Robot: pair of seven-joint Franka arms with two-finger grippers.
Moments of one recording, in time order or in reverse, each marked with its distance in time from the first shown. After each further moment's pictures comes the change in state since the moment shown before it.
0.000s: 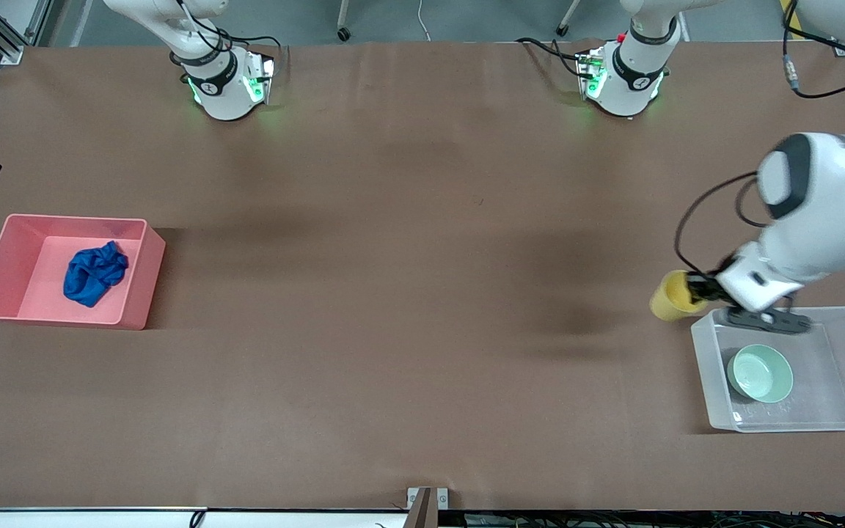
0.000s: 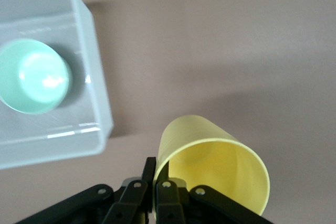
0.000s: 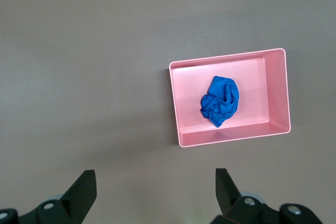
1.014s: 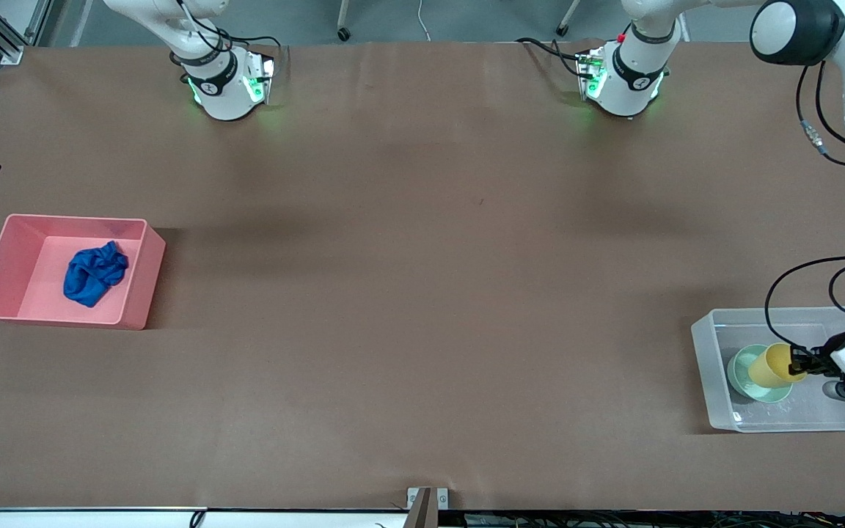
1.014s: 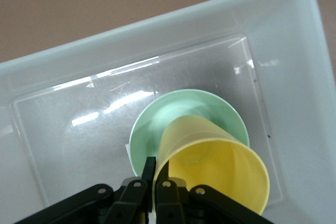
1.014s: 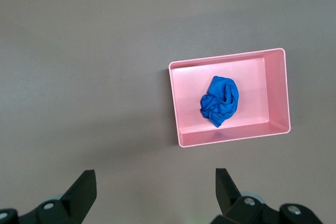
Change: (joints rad) left arm 0.085 0.495 0.182 0.403 0.001 0.174 0.390; right arm -0.001 0.001 0.000 0.002 0.000 -0.001 0.000
